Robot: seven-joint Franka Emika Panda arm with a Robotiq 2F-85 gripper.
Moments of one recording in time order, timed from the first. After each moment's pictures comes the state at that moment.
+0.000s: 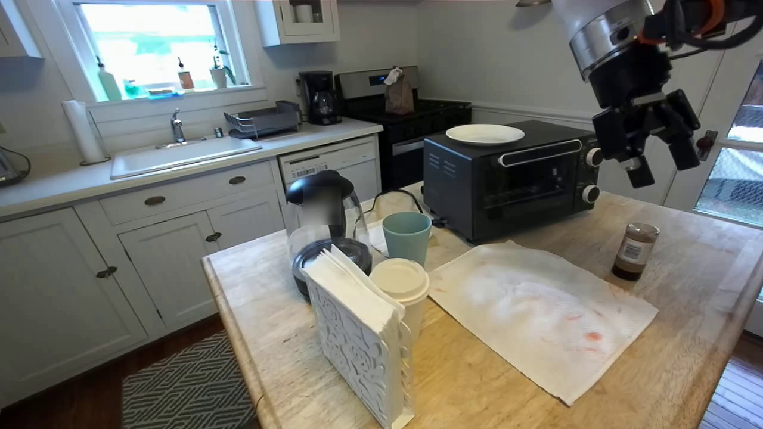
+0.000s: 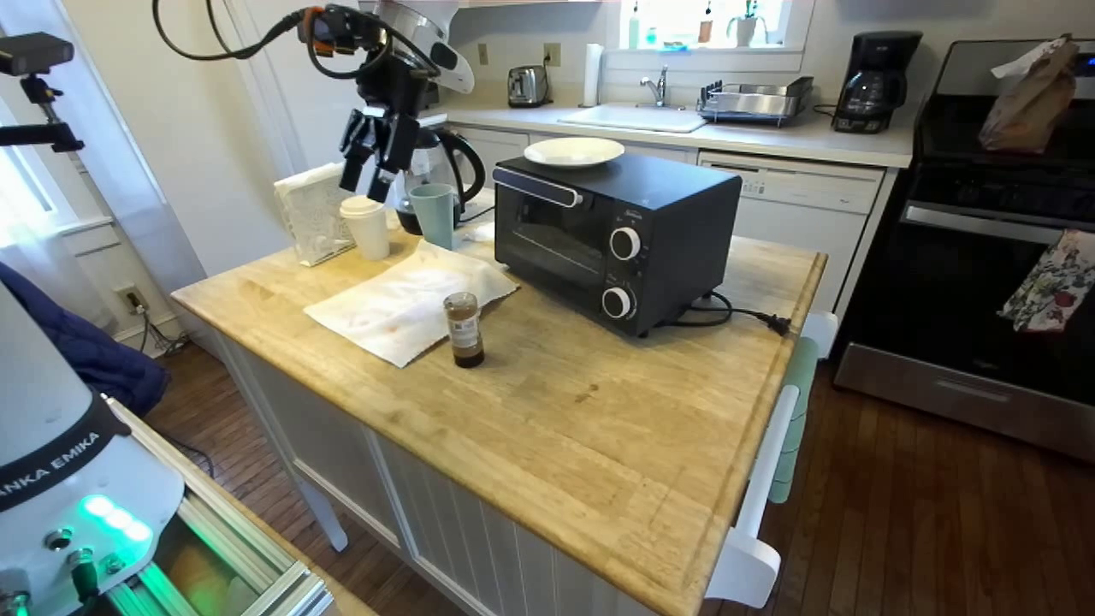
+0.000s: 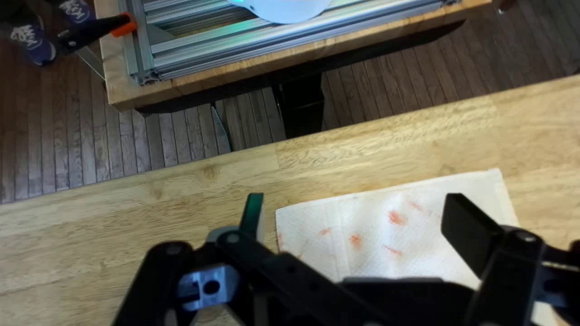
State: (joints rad) arm -0.09 -0.01 -0.07 -2.13 0.00 1.54 0.16
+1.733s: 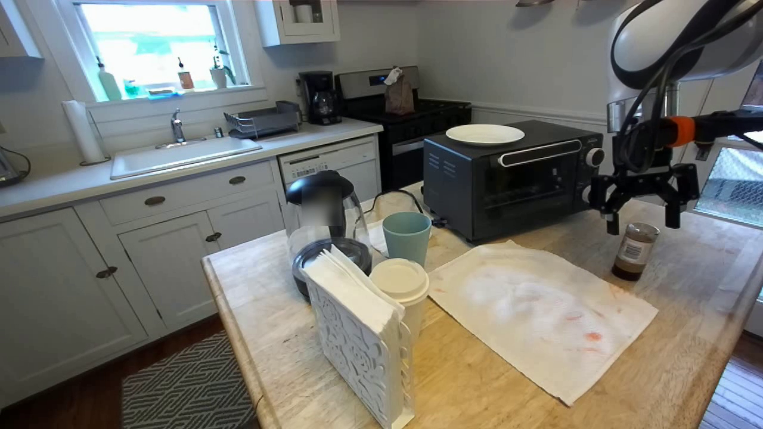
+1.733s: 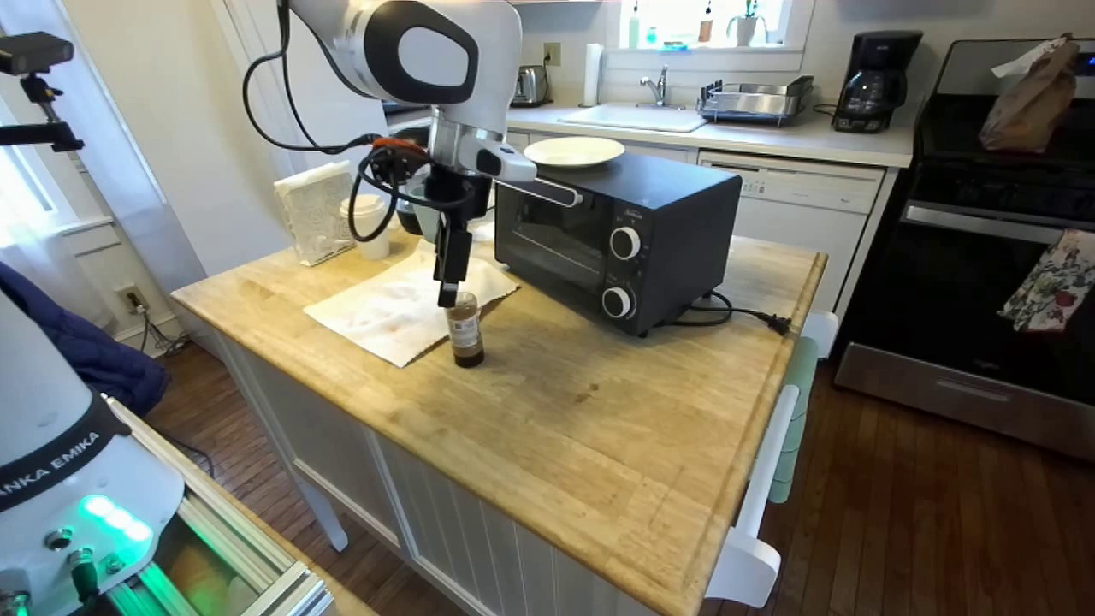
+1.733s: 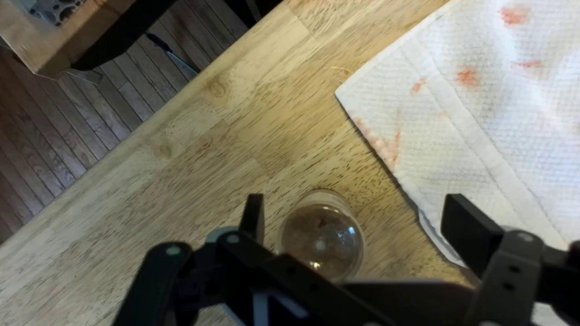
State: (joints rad) arm -0.17 0.09 -0.21 -2.35 0.01 2.12 0.37
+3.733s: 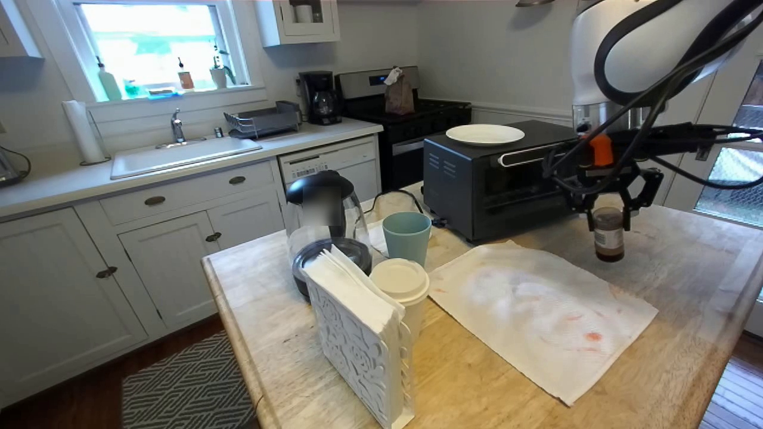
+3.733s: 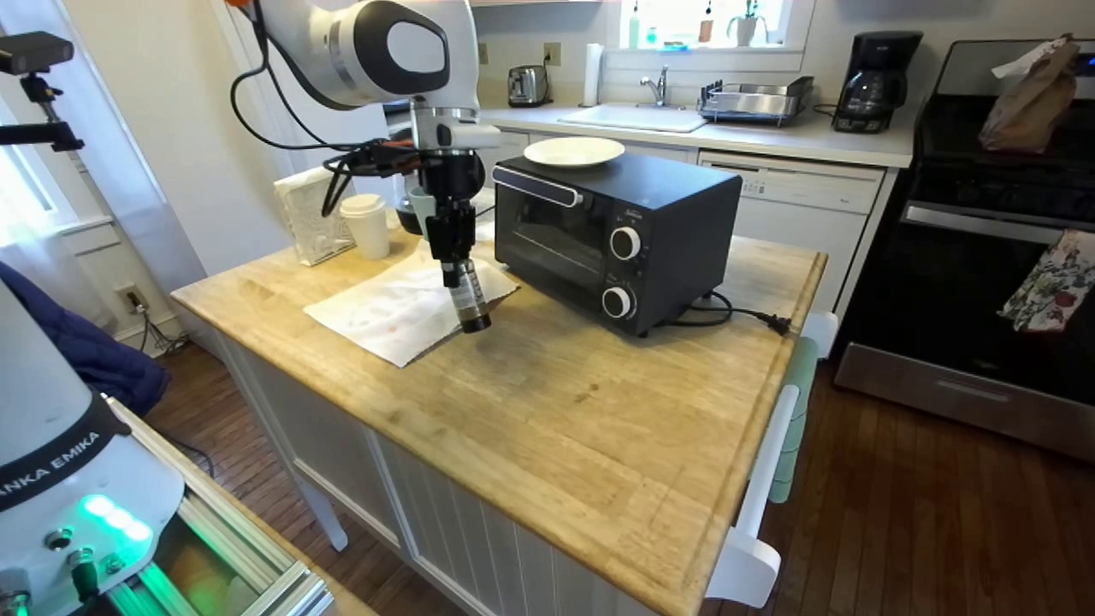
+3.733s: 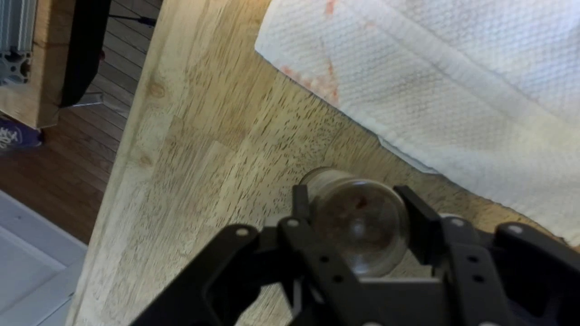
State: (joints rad) arm -0.07 0.09 -0.17 -2.36 -0.19 2.25 1.04
